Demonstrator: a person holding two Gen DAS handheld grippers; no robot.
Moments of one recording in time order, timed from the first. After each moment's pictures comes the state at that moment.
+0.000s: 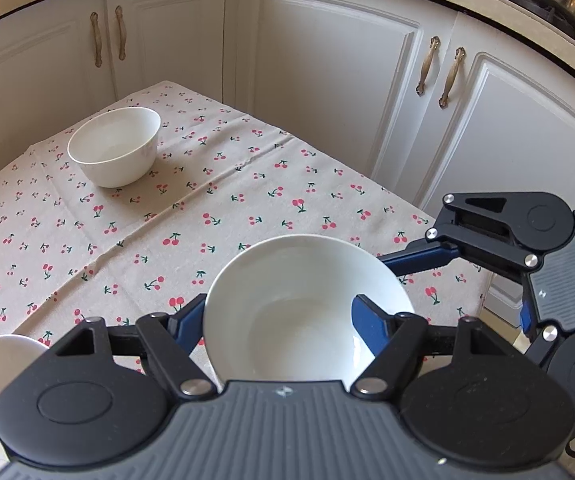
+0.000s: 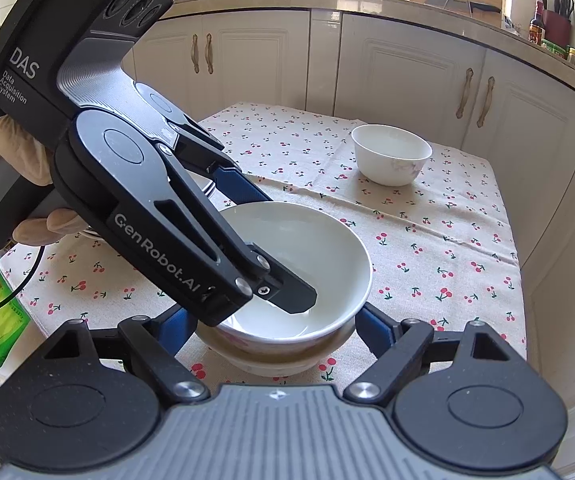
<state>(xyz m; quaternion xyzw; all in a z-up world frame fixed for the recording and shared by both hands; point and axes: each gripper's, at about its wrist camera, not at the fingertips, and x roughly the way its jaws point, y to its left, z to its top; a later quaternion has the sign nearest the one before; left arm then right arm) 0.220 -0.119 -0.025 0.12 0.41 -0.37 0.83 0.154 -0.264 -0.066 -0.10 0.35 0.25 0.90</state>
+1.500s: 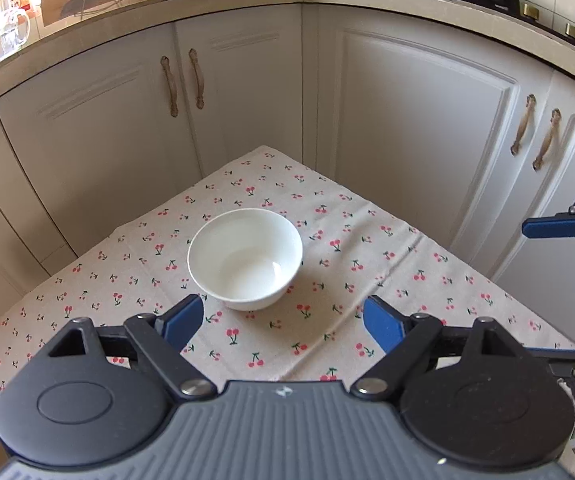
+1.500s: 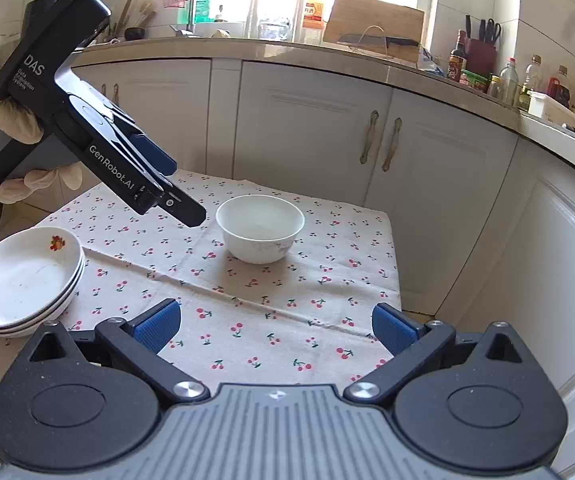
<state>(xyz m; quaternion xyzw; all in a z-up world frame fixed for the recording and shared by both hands) 0.356 -0.108 0.033 0.15 0.37 -0.29 0.87 0.224 -0.317 -0.022 -0.10 0.28 0.14 0.94</state>
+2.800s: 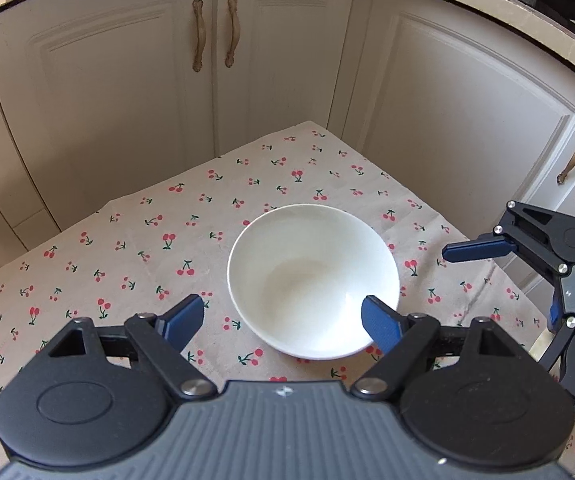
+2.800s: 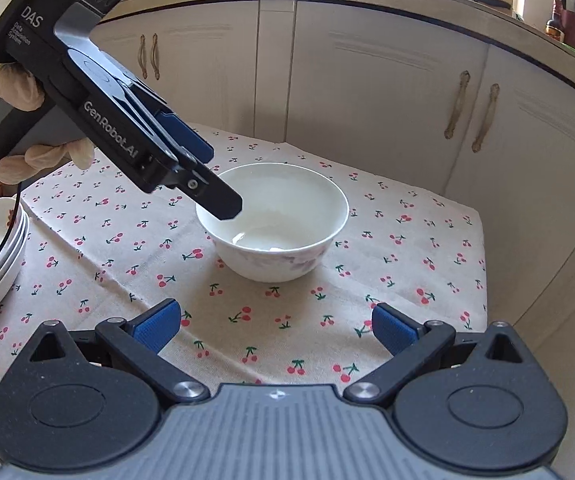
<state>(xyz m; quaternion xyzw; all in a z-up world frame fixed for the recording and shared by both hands) 0.453 -0.104 -0.034 0.10 0.42 -0.28 0.85 0.379 -0.301 -0.097 -0.13 0.33 0.27 0.90</state>
